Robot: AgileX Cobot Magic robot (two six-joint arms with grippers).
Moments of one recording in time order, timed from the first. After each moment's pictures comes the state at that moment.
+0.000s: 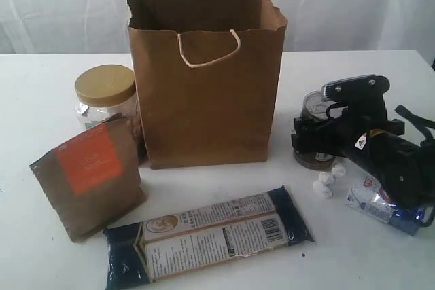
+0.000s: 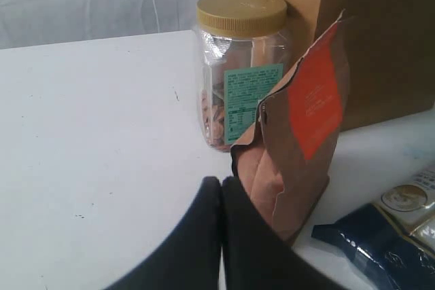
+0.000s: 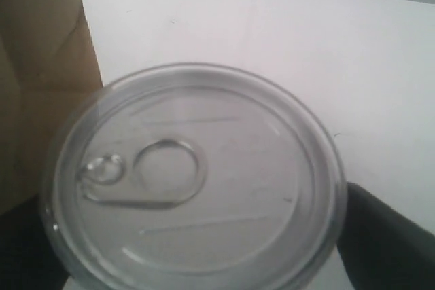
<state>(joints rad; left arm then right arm) -0.28 0.00 0.02 -0.20 0.25 0.18 0.27 1.83 -0.61 0.13 -0.70 -0.08</state>
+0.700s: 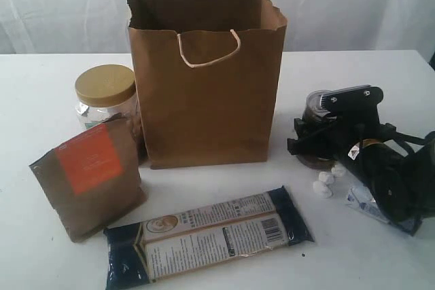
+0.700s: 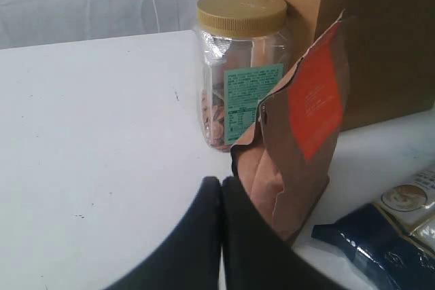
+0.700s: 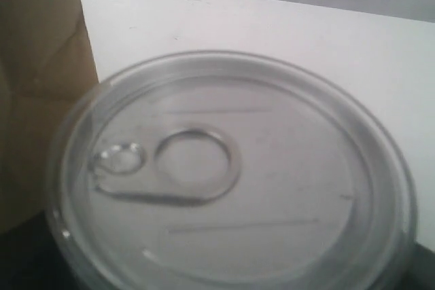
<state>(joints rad) -0.28 0.00 0.02 -0.20 0.25 0.18 0.27 1.94 -0.61 0.10 -0.90 -0.05</state>
